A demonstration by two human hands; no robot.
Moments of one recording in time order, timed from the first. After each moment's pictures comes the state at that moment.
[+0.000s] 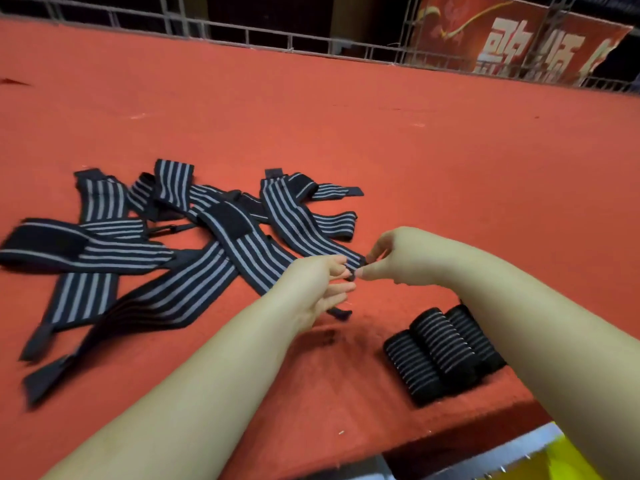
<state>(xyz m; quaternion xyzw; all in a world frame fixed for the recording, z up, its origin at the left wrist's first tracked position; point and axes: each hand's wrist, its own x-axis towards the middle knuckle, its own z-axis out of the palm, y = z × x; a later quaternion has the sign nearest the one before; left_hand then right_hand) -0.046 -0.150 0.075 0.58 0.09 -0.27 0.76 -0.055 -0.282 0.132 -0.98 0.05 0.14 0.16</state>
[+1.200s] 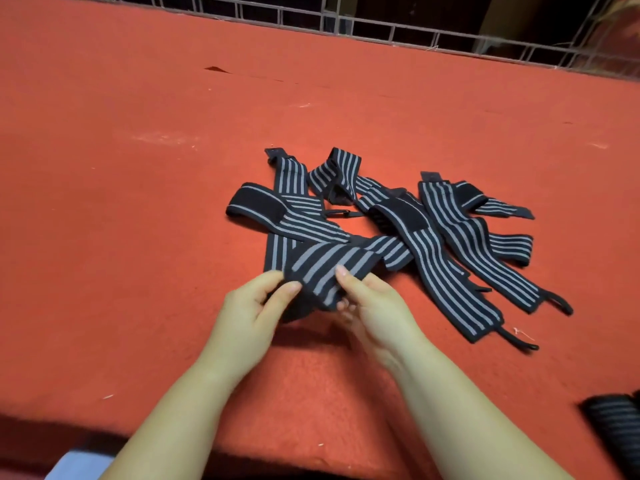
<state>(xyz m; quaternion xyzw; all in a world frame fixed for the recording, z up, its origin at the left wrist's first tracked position) -0.102 0.144 0.008 0.83 -0.05 0.18 0.52 -0.057 -0.014 0.021 -0.59 0.01 0.19 0.78</state>
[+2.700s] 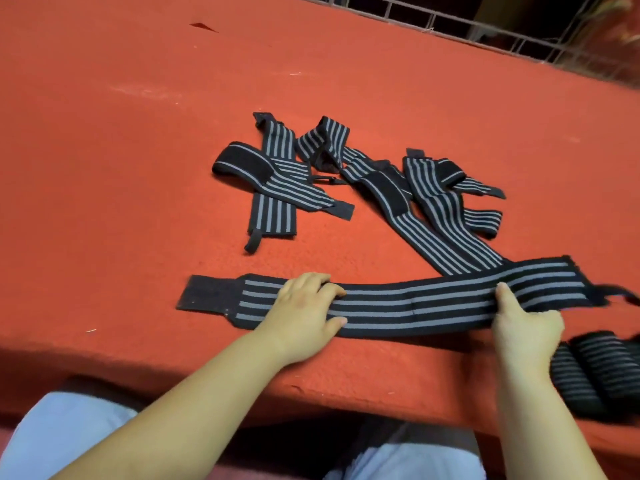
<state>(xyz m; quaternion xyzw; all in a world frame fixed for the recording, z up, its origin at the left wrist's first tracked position) -0.114 0.069 -0.038 0.96 -0.14 0.02 0.24 -0.091 -0.187 0.002 -0.78 0.25 -0.30 0.49</state>
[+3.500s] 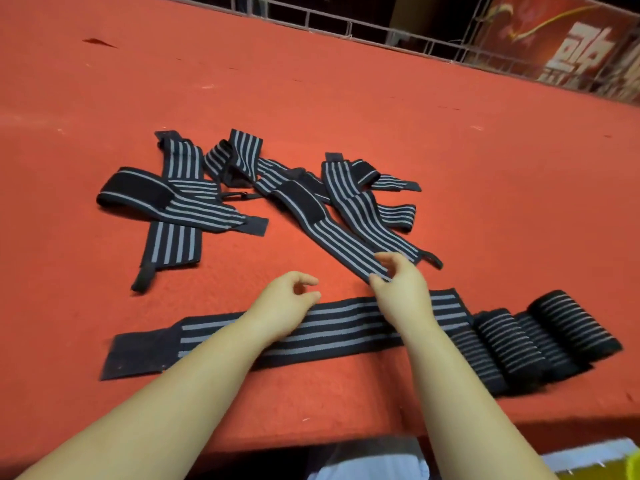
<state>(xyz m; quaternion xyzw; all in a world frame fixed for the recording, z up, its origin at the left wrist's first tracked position) -0.054 -0.024 -0.014 0.85 -0.02 -0.10 0.51 -0.050 -0.199 0.004 -0.92 0.12 -0.10 0.36</state>
